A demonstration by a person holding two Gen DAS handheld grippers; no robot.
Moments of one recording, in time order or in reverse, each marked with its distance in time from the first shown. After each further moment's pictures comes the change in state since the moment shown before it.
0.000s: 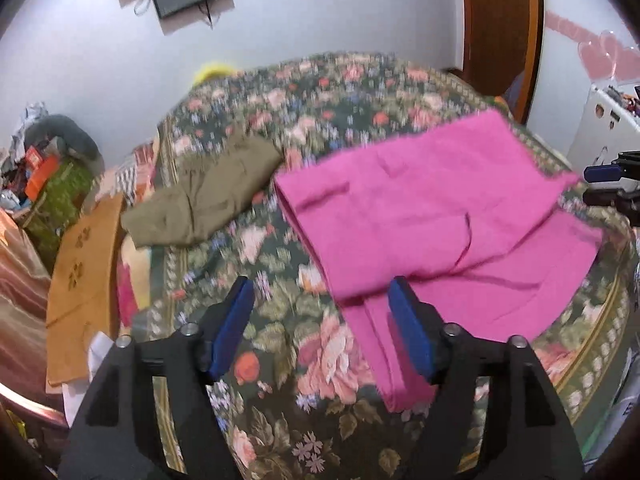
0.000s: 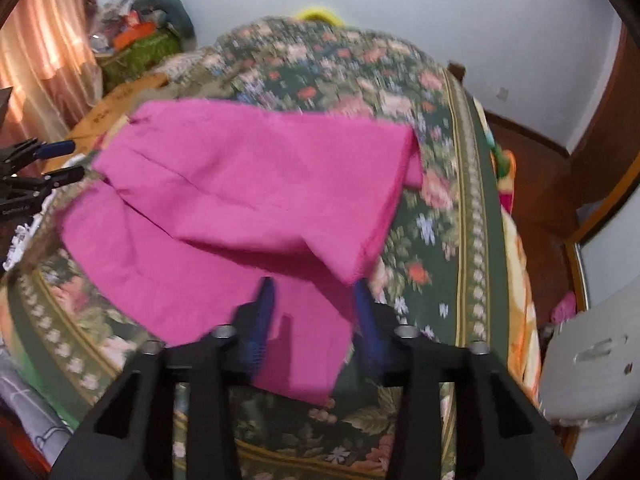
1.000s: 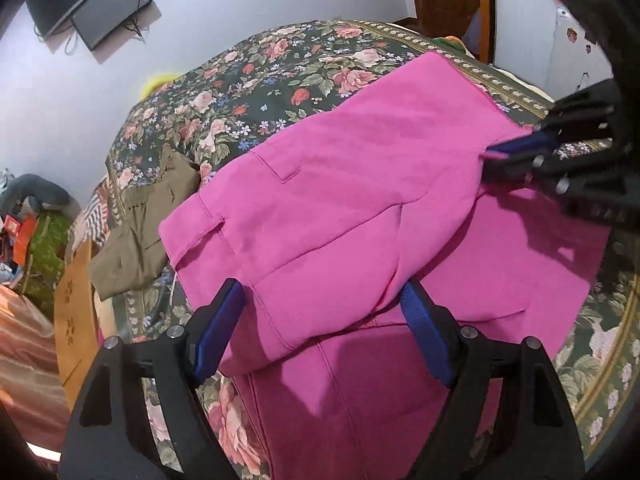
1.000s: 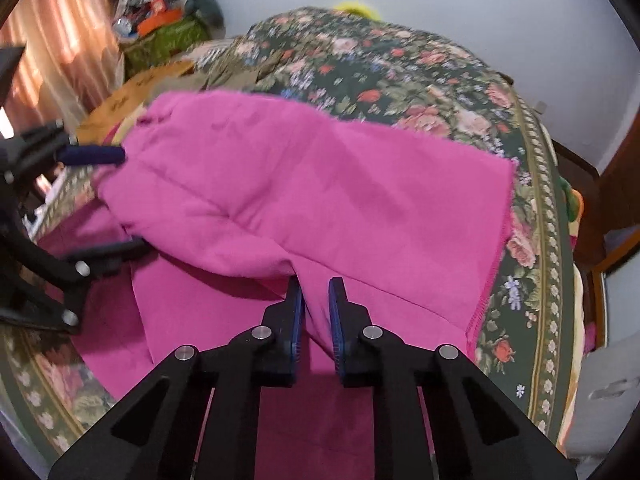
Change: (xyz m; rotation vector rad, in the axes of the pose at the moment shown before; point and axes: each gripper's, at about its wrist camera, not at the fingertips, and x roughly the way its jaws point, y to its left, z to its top) left arm 0.058 -0.084 0.023 0.231 0.123 -0.019; right arm 0.069 0.042 0.035 -0.042 0.029 0.067
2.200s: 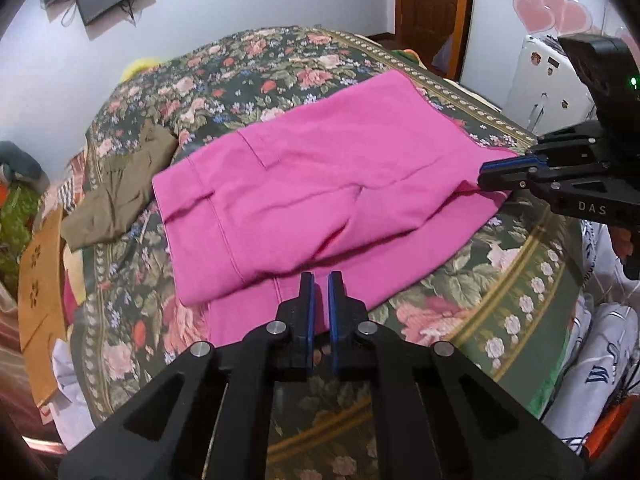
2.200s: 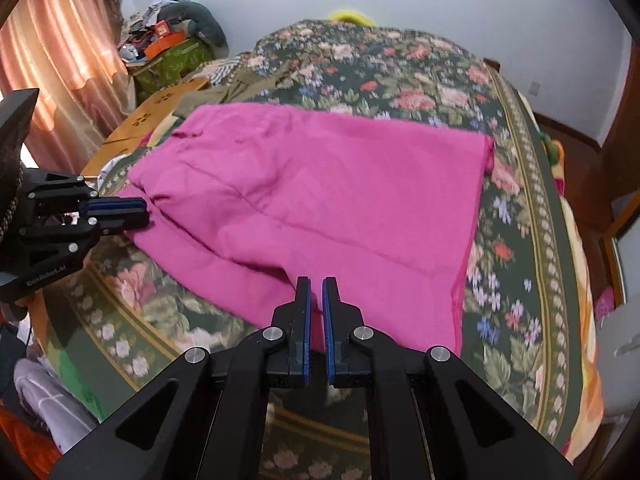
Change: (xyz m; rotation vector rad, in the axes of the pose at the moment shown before) left arm -0.058 -0.012 -0.053 -0.093 -0.015 -0.185; right arm -0.049 0.014 -0.059 0.091 -0.020 0.068
